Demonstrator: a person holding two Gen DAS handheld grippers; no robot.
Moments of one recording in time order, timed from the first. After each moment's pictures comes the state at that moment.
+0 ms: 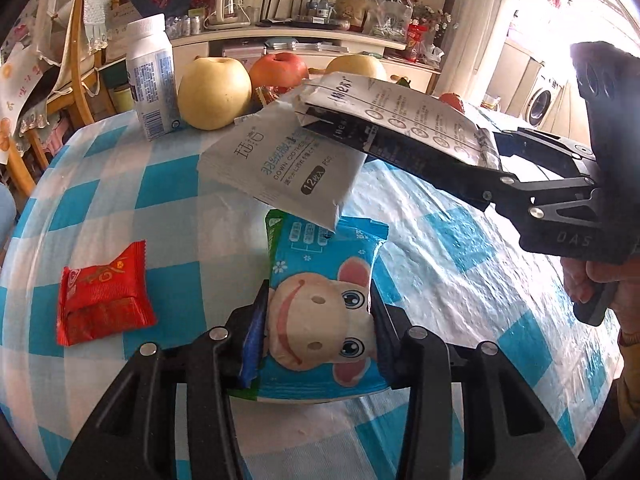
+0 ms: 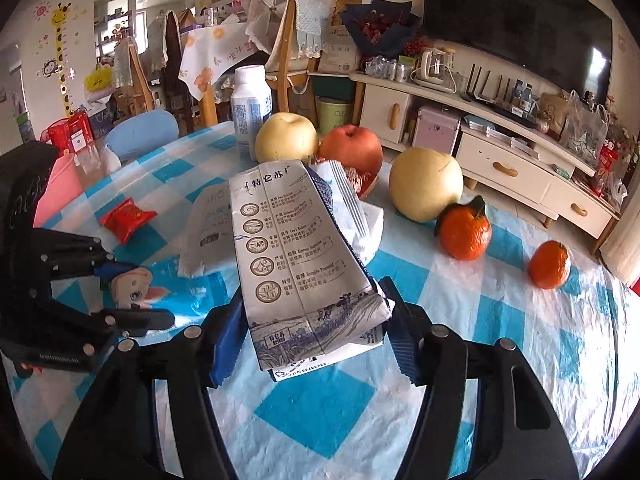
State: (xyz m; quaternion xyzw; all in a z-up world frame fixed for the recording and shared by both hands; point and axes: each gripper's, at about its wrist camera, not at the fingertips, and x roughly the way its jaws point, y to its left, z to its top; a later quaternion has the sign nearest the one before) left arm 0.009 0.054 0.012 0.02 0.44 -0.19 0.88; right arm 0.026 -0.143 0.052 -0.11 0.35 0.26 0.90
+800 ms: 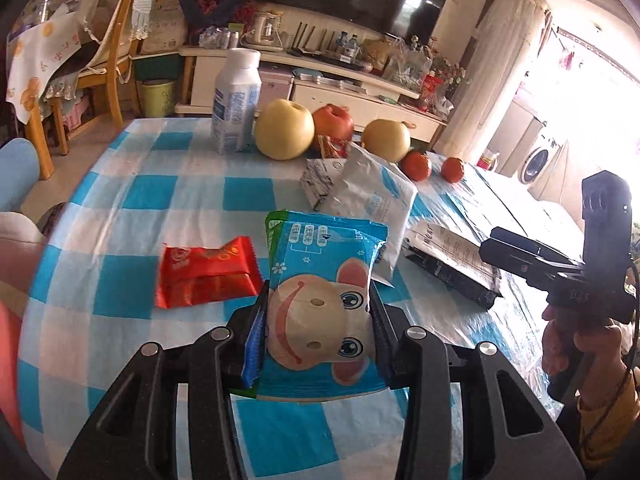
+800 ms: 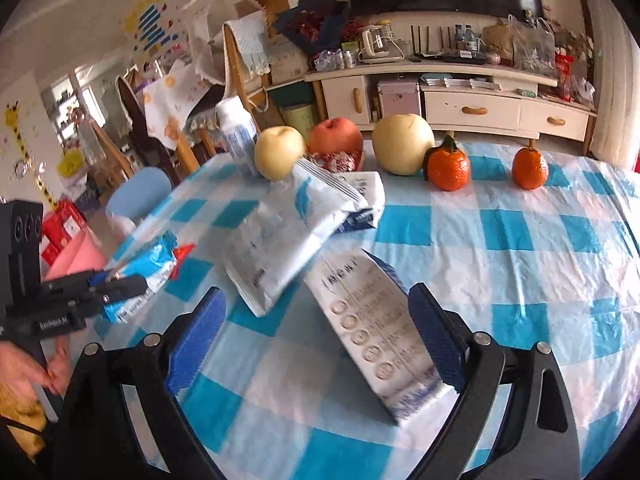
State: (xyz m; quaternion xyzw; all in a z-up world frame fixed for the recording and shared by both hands) left arm -0.025 0.143 0.059 -0.08 0.39 -0.17 0.90; right arm -0.020 -0.139 0.069 0.07 0.37 0.20 0.91
